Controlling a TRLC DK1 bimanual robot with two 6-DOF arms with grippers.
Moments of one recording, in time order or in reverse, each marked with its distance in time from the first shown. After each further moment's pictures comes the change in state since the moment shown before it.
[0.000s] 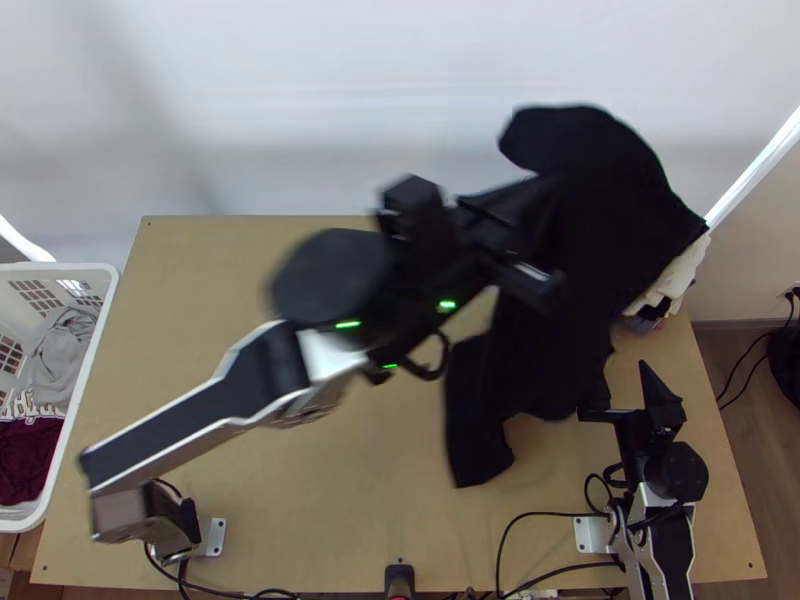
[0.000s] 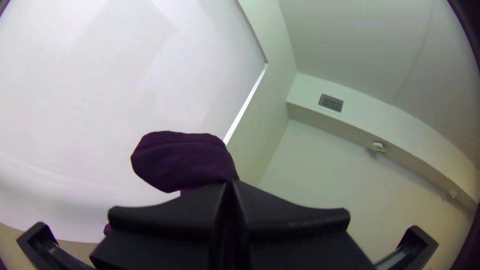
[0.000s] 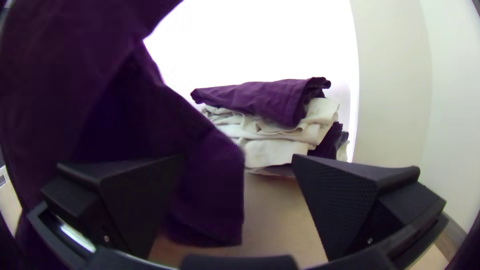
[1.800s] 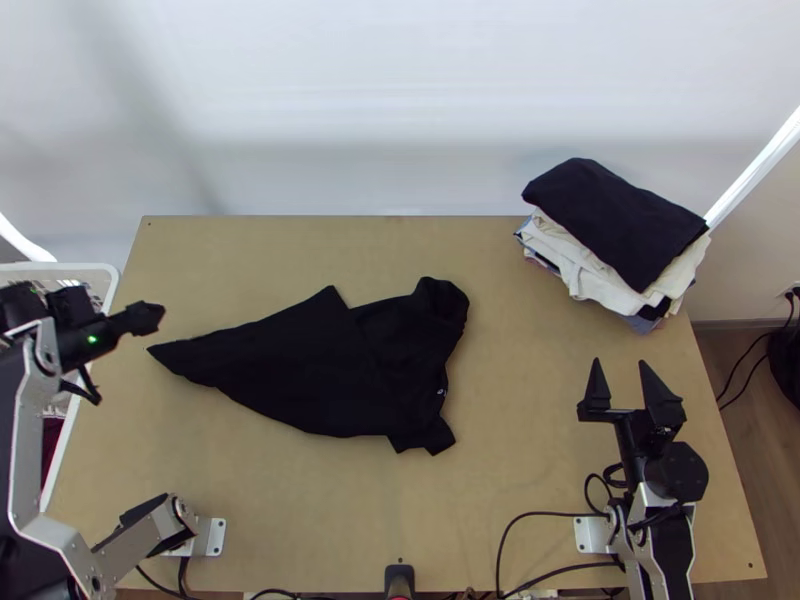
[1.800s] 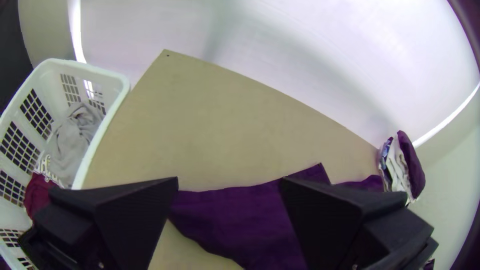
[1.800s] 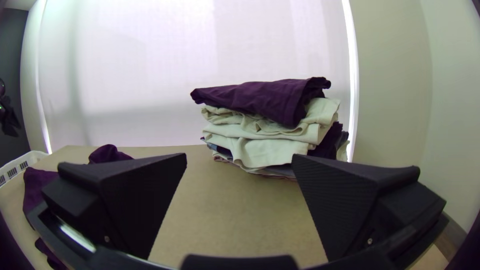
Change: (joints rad) left arm 1.671 -0.573 -1.180 -0.629 0.757 0.474; right arm 0.000 0.000 0.000 0.000 0.000 0.000
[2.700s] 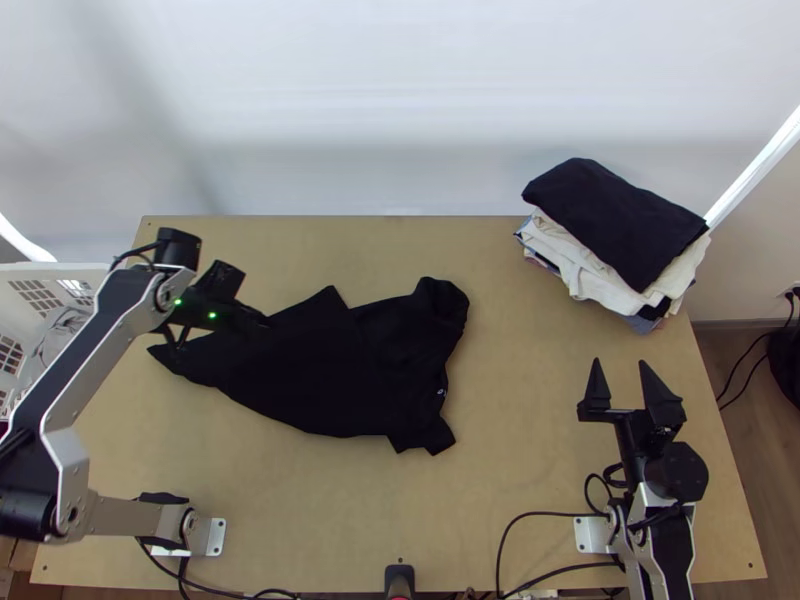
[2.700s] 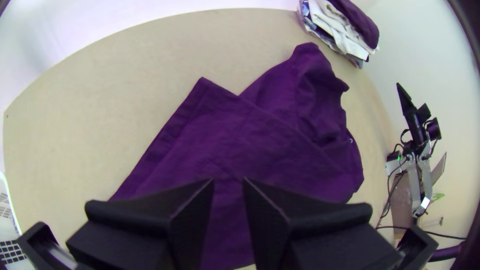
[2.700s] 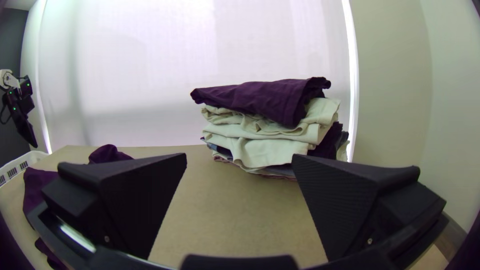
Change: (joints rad) left arm -0.592 0.343 0.209 -0.148 -0.006 0.267; right arm 0.000 0.000 0.000 0.000 0.000 0.000
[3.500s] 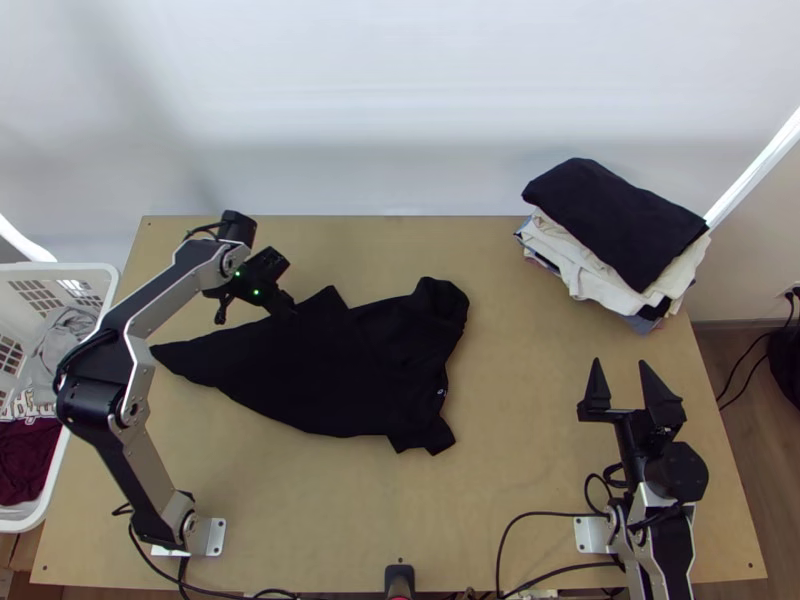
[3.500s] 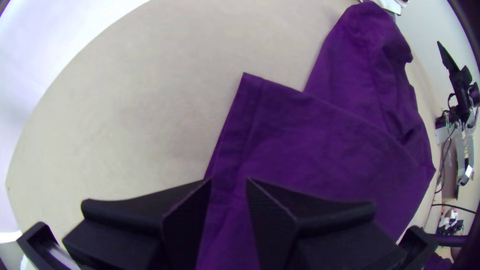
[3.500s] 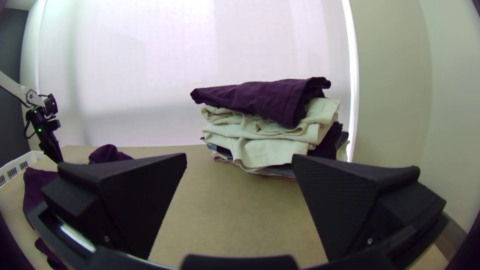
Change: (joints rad) left arm -0.067 0.420 0.233 0.123 -0.184 0.200; right arm 0.000 0.000 0.000 0.000 0.000 0.000
